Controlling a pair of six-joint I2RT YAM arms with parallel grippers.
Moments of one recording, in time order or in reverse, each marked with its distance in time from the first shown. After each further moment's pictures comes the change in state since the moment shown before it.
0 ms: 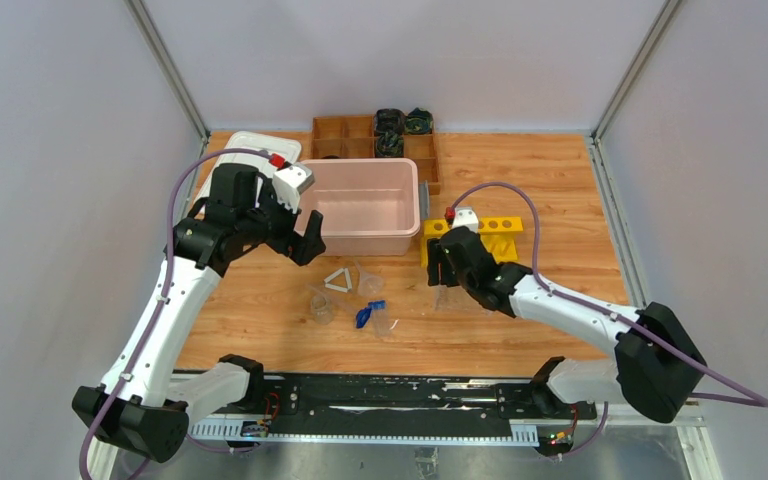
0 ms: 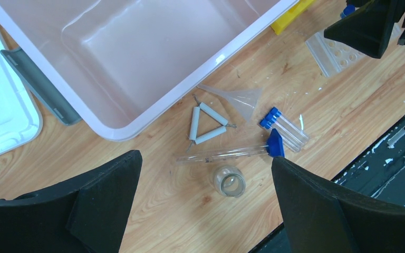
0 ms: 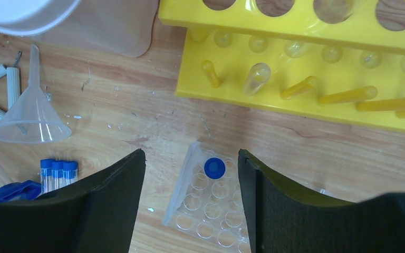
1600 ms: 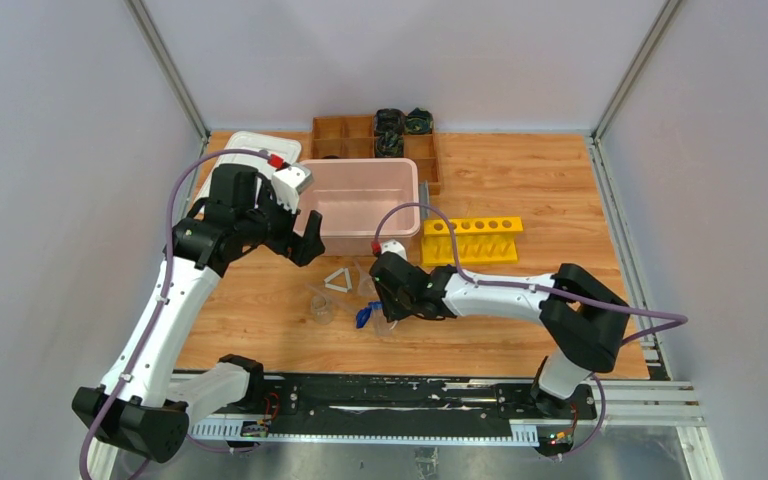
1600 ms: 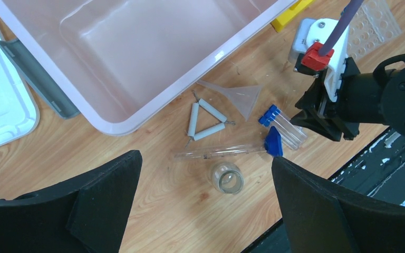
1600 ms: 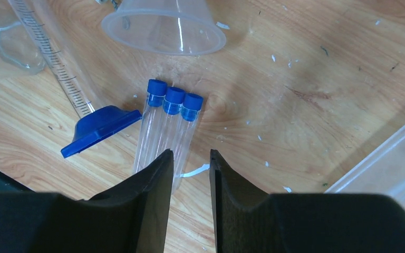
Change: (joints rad) left arm 0.003 -0.001 0.002 -0.015 -0.006 -0.014; right arm 0.300 0.376 0.254 -0.136 -0.172 0.106
